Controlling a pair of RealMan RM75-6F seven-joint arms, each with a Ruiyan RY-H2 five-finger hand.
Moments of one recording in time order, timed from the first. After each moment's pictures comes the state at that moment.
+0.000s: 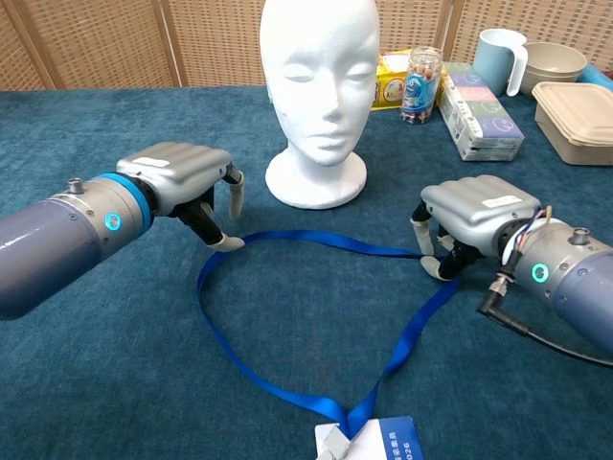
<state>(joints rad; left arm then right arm) -0.76 -1.81 -0.23 -1.52 0.80 1.12 0.91 0.66 -1.81 0.15 -1.52 -0.83 1.23 -0.90</state>
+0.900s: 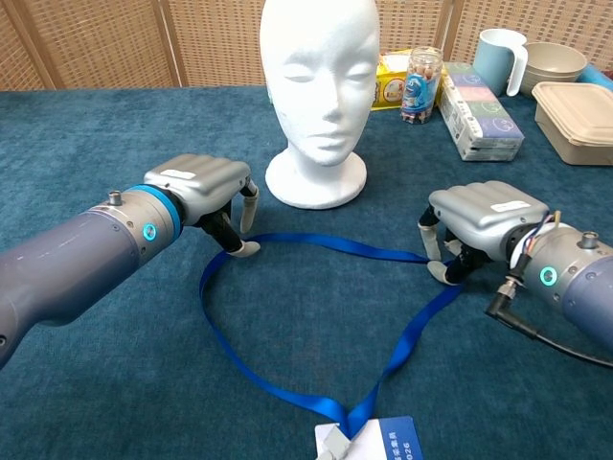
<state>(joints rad) -0.83 -1.89 -0.22 -1.42 0.74 1.14 0.91 0.65 -1.81 0.15 -1.52 -0.81 1.22 -0.88</state>
